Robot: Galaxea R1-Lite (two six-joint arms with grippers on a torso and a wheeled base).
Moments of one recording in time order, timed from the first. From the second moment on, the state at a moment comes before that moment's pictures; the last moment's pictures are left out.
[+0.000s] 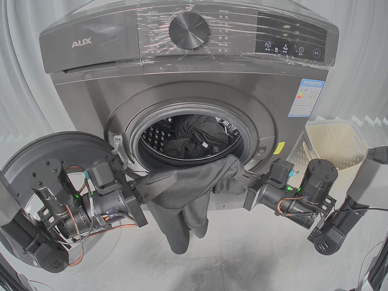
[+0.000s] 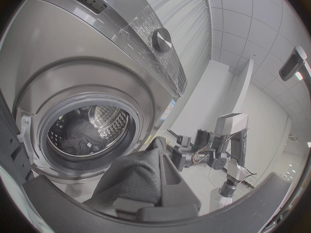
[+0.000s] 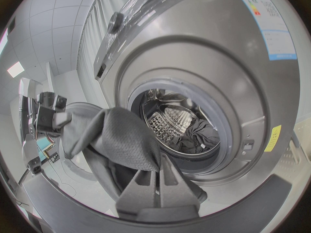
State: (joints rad) left arm -0.54 1.76 -0.33 -1.54 -0.46 -0.32; right arm 0.61 2.03 -0.51 -1.54 0.14 0.12
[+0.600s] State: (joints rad) left arm -0.54 1.84 -0.30 -1.54 -0.47 -0.32; right arm 0.66 1.83 -0.43 -1.54 0.13 0.12
